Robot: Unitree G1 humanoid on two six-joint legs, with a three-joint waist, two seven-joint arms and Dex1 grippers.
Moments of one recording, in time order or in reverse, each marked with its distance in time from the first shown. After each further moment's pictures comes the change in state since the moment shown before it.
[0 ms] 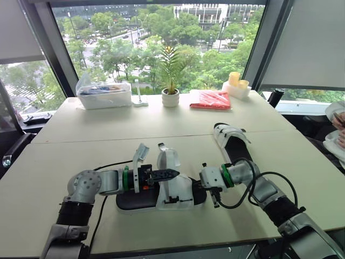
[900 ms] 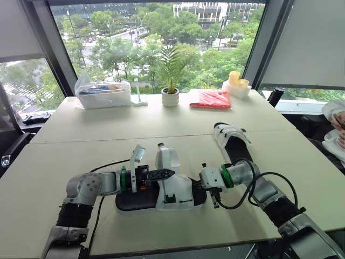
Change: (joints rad) left arm 0.017 -0.002 -0.003 0.012 0.175 -0.082 -0.150; right arm 0.005 0.000 -0.001 -0.014 0.000 0.005 0.001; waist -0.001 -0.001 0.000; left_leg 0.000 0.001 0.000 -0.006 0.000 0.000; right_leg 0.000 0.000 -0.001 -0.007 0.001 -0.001
